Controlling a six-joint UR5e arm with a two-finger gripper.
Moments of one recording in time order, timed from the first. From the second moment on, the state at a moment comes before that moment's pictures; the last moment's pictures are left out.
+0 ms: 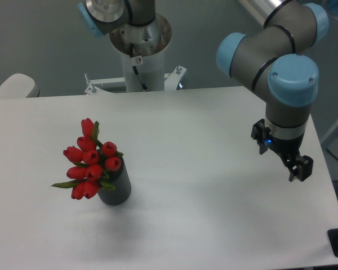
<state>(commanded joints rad) 2.63 -2.05 -1.25 -1.22 1.66 1.60</state>
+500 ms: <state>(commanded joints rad) 2.63 -2.01 -1.31 -1.21 1.61 1.60</state>
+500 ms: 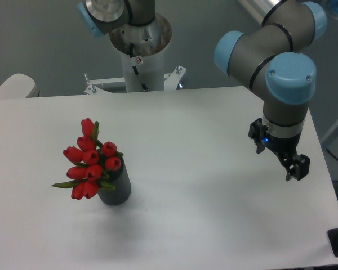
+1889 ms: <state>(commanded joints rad) 2.66 -1.77 -1.84 -1.10 0.63 1.26</state>
